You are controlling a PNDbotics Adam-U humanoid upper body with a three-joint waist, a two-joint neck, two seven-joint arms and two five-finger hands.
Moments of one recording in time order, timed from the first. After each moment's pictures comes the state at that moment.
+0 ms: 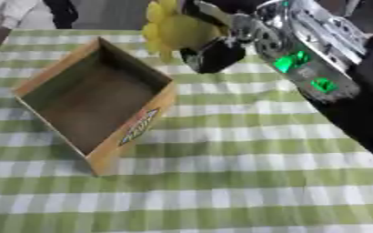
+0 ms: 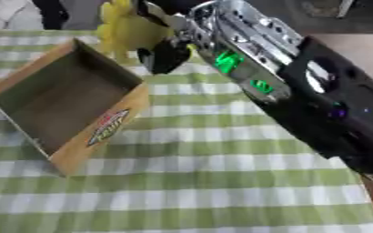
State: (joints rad) left arm -0.16 0.11 0.49 -1.98 0.26 -0.28 0.01; right arm -1.19 -0.51 0.60 -1.68 0.87 0.53 0.72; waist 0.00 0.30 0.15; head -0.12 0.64
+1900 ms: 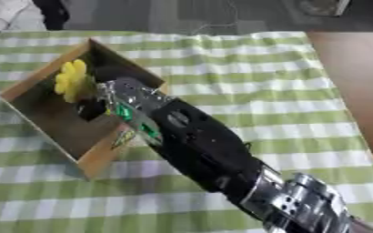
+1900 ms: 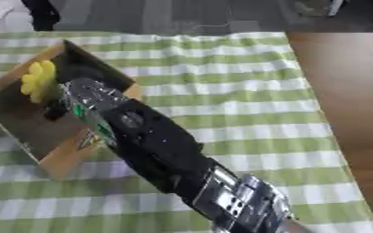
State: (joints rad) left arm -0.17 0.11 0.47 -1.98 0.30 -0.28 -0.02; right arm -1.21 0.07 0.46 -0.93 0.96 0.57 0.49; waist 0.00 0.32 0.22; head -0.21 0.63
